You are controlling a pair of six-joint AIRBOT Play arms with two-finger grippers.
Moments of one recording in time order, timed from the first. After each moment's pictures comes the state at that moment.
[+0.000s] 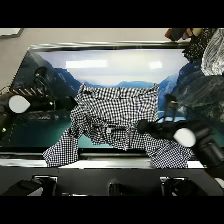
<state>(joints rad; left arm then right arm) -0.28 -1.07 1.05 1.30 -0.95 -1.71 0.51 -0.80 0.81 -1.46 1.07 2.24</state>
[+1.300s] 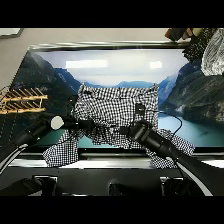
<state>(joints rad) -0.49 -1.21 0.83 1.27 -0.76 -1.79 0.79 -1.22 0.85 -1.86 0.95 2.69</state>
